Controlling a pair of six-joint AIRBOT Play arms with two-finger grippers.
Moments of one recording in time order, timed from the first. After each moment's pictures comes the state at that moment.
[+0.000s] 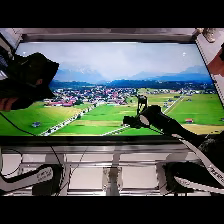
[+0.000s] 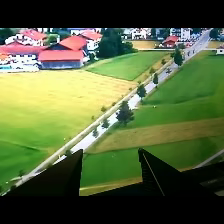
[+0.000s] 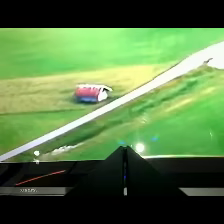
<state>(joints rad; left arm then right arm) 0.26 -1.29 1.28 1.14 -1.36 -1.22 0.65 -1.26 0.83 -1.60 0.91 2.40</state>
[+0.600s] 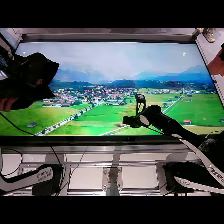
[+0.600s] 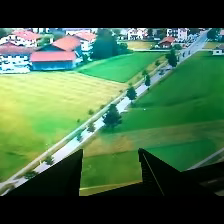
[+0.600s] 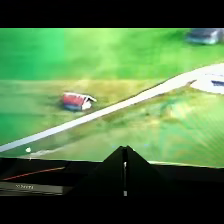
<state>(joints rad) 0.26 -1.29 1.28 1.14 -1.36 -1.22 0.65 -1.26 0.83 -1.59 0.90 2.32</state>
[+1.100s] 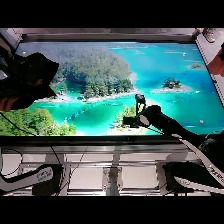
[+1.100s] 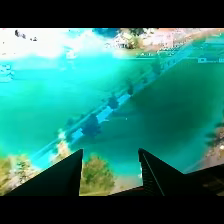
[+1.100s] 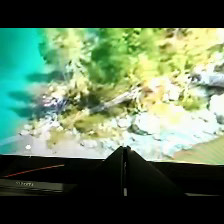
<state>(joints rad) 0.26 -1.29 1.28 1.10 -1.35 -1.22 0.65 -1.26 0.83 -1.58 0.90 2.31</state>
